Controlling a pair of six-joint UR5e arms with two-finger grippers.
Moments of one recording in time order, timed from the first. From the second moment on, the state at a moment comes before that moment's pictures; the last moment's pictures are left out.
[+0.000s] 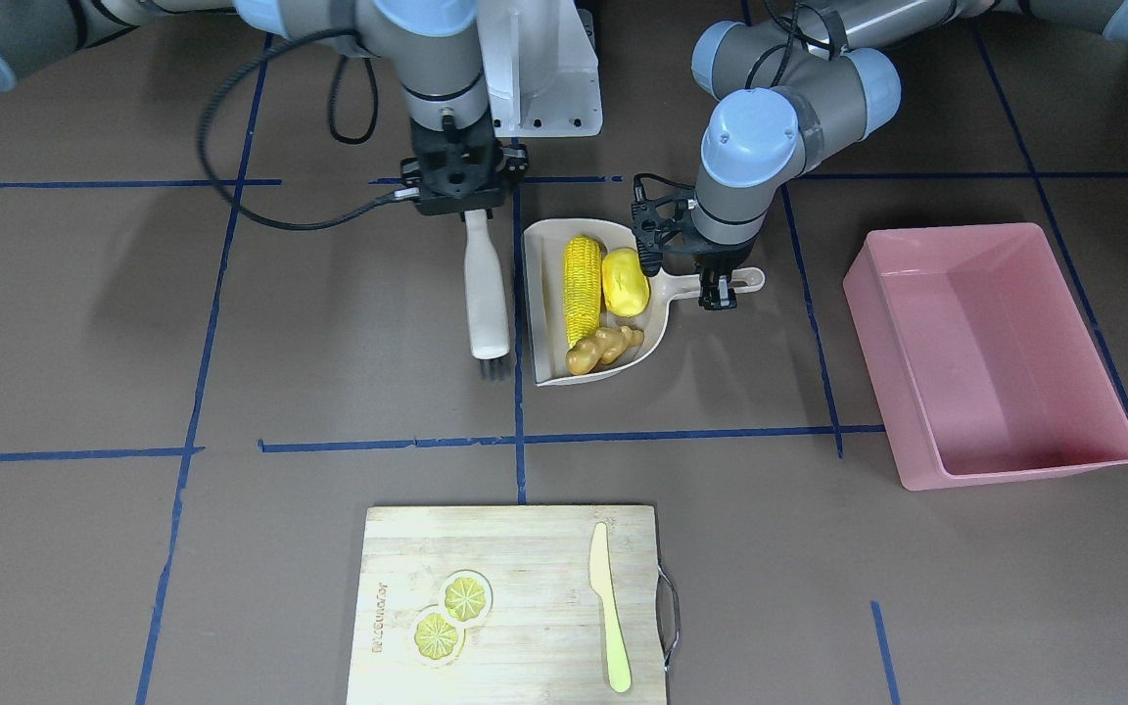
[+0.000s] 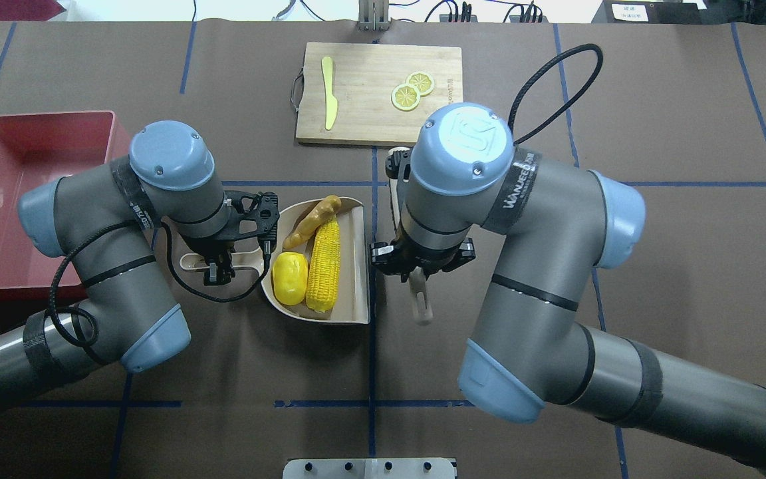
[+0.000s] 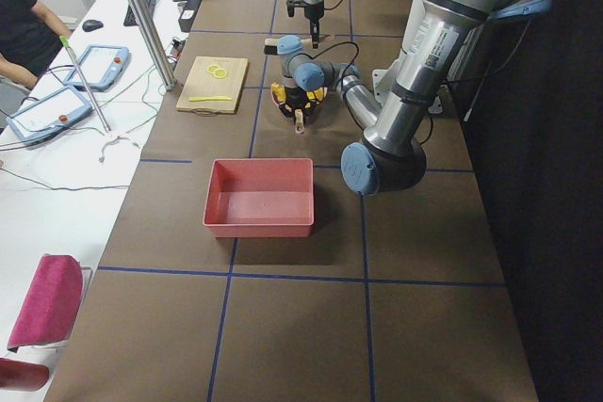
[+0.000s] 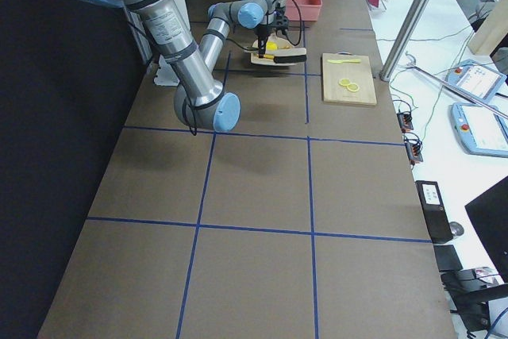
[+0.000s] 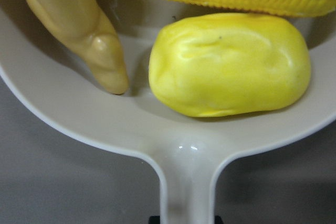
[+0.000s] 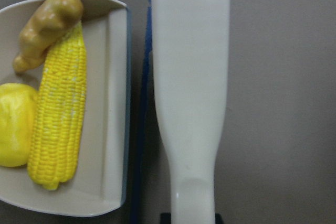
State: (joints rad) left arm -0.65 -2.08 -1.73 -1.49 -2.07 0.45; right arm 0.56 -0.88 1.92 -1.89 2.01 1.10
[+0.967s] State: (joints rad) left arm -0.84 -2.03 -1.87 -1.48 -2.28 0.43; right arm 0.78 -1.12 2.13 -2.01 2.04 0.97
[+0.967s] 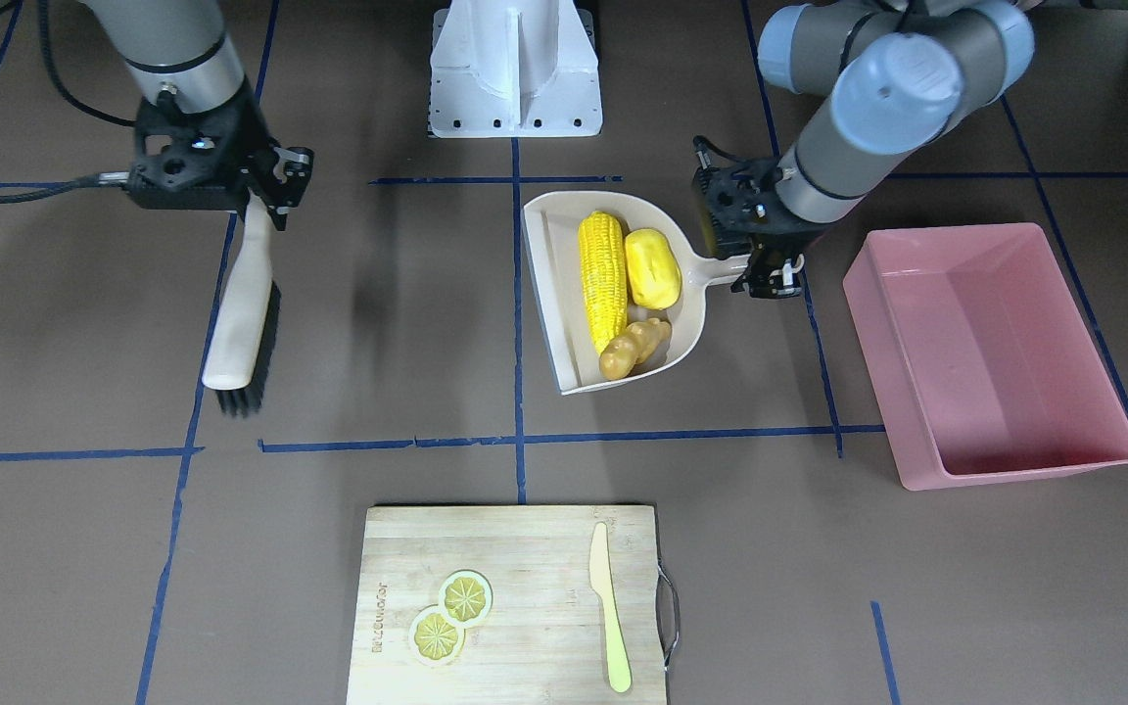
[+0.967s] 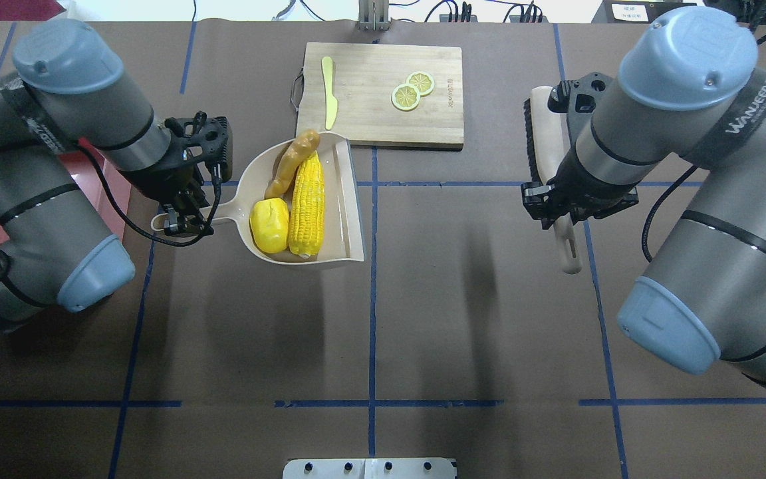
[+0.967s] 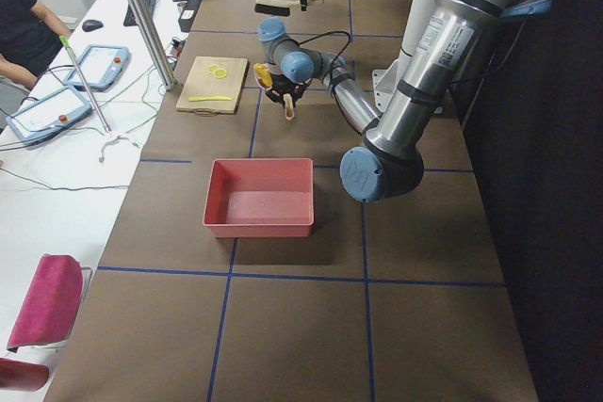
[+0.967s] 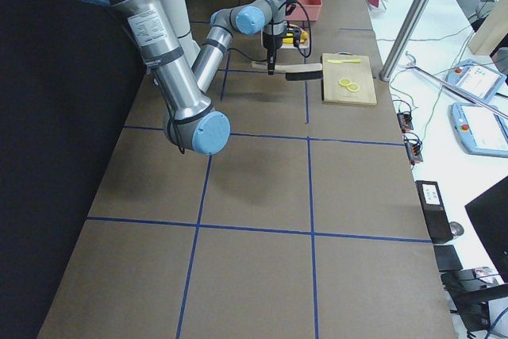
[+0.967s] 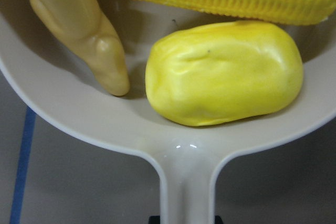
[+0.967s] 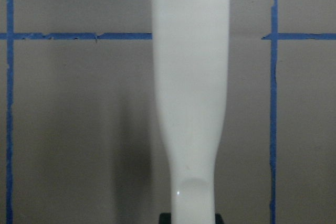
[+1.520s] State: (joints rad) left arm -1.08 -1.84 -2.04 -1.45 -2.37 0.34; right arm 0.97 -1.24 2.17 -2.01 2.14 0.85
